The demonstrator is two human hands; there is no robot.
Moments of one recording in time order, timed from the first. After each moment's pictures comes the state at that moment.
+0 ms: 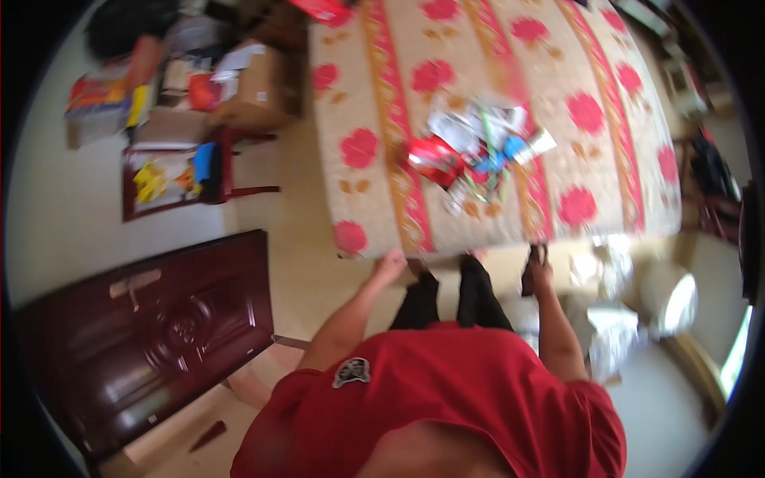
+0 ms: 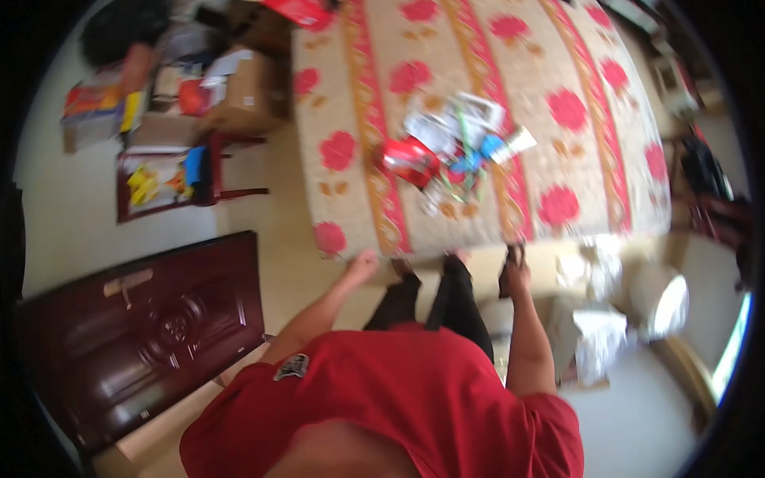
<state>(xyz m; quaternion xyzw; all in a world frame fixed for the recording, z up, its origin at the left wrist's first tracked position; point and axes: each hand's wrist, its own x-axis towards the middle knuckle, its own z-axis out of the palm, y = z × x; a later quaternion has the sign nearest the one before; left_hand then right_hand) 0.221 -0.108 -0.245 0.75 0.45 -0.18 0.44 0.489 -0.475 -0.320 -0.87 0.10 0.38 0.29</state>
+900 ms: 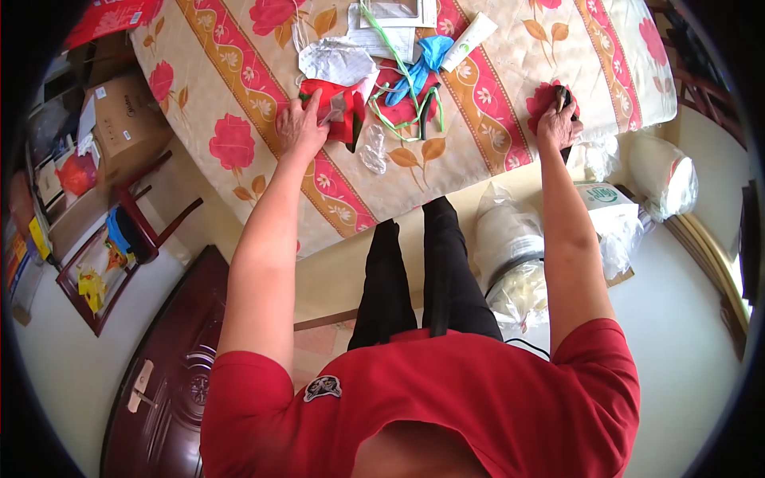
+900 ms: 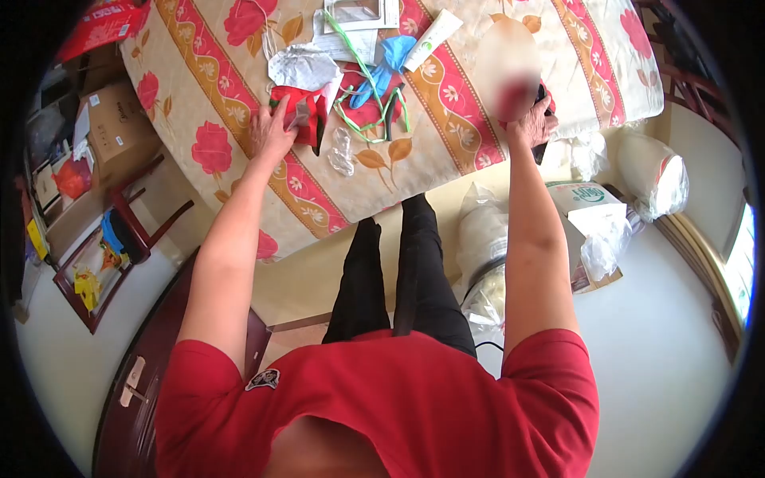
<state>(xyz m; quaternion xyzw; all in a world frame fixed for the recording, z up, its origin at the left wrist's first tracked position) 0.489 0.008 -0.316 0.95 0.20 -0.21 0.09 0.673 -0.426 -0.375 -0.96 0.28 0.03 0.08</state>
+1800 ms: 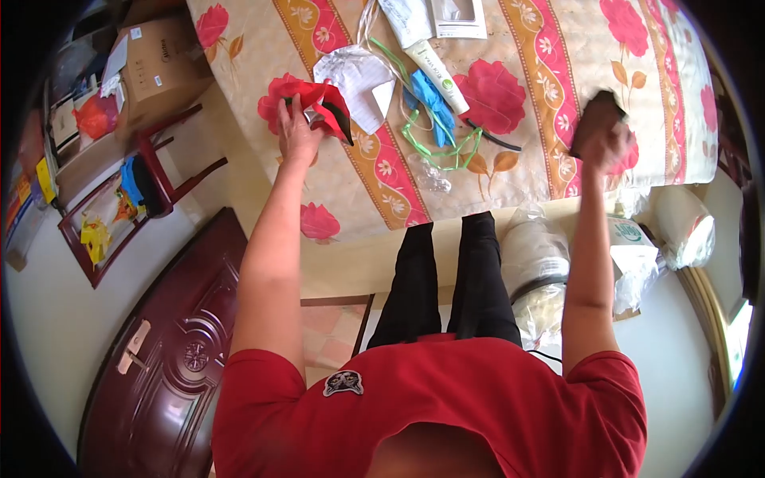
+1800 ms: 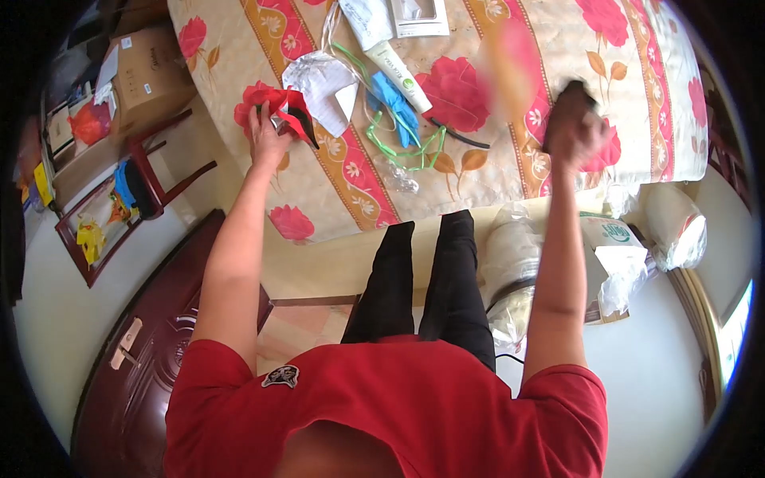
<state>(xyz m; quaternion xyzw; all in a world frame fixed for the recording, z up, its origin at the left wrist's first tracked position) 0.386 0.122 -0.325 0.91 0.39 -0.09 0.12 0.656 -0.343 -0.350 -0.90 -0.08 -0.18 0.39</state>
